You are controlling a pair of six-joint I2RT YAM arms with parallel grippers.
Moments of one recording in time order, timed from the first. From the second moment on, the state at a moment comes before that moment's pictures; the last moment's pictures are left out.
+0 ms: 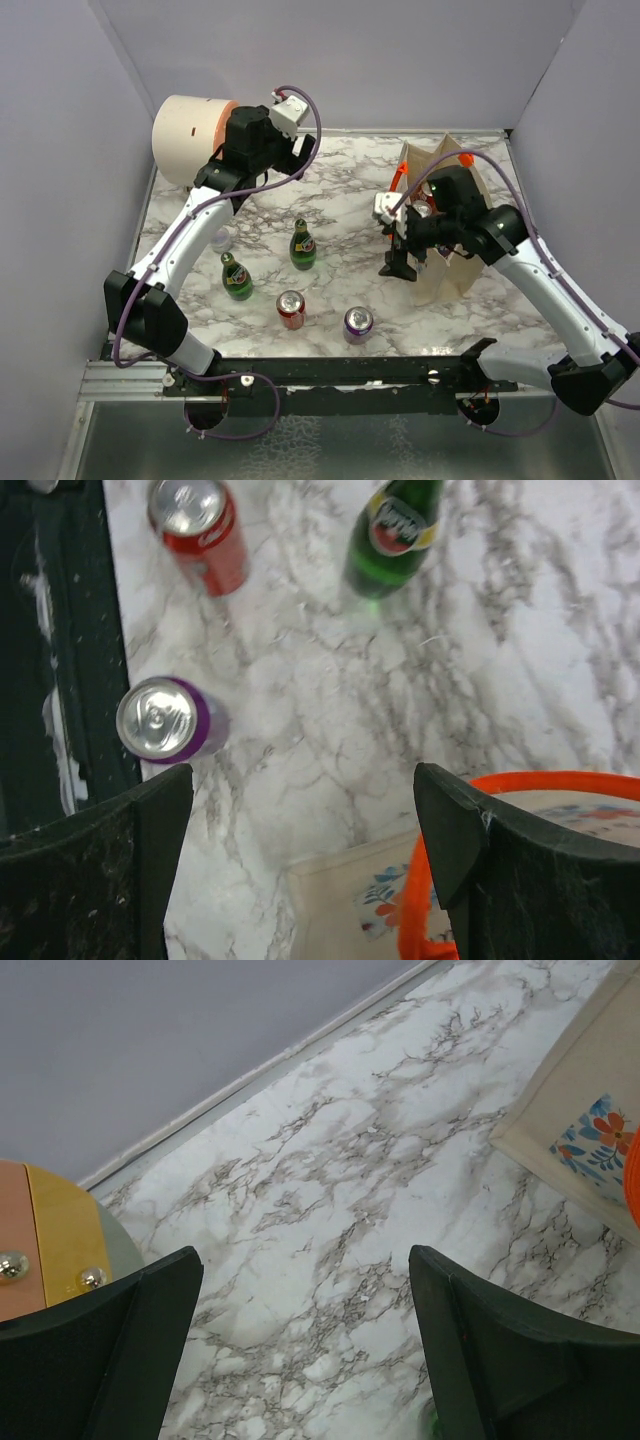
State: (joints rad) left arm -0.41 1.52 1.49 -0.29 0.16 0.18; right arm 0.55 1.17 1.35 -0.92 -0.59 -0.63
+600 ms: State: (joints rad) left arm -0.40 1.52 1.49 -0.30 0.16 0.19; right arm 0.83 1.19 0.98 -0.90 -0.54 -0.85
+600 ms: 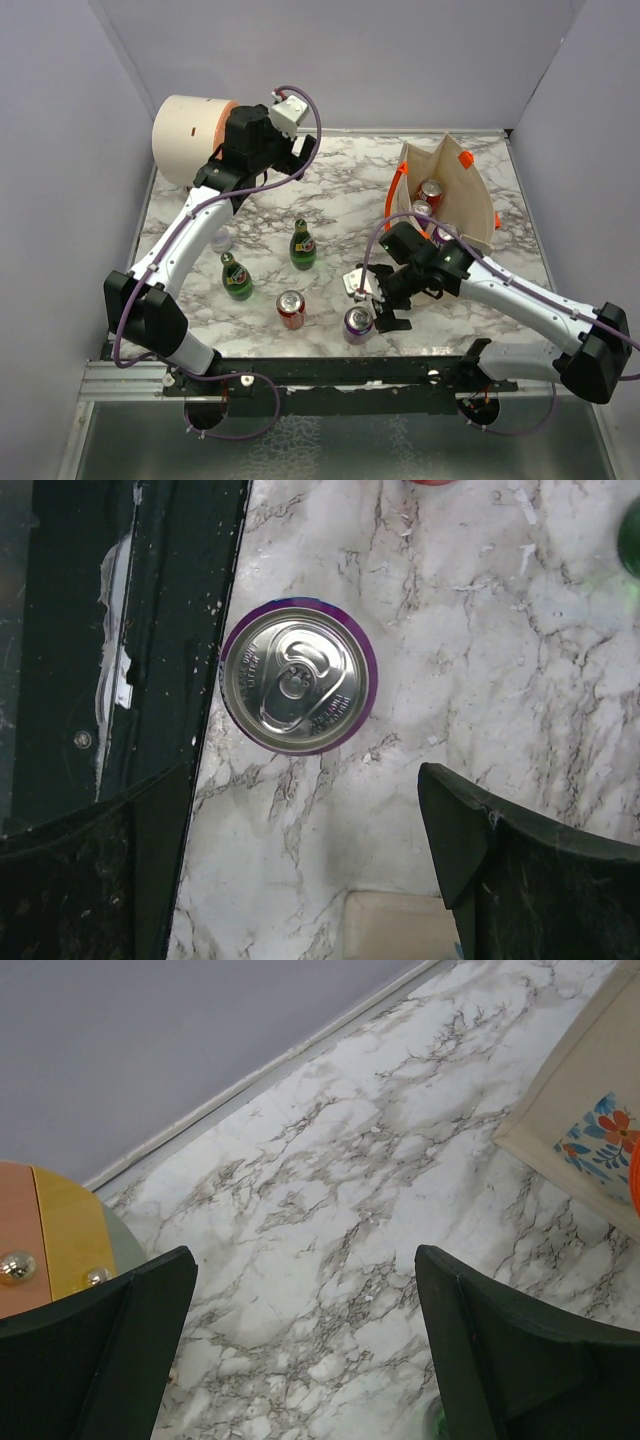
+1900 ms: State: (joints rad) left arm -0.38 1.46 1.41 -0.28 0.20 0.16; right arm 0.95 1.34 1.00 -0.70 -0.47 -0.71
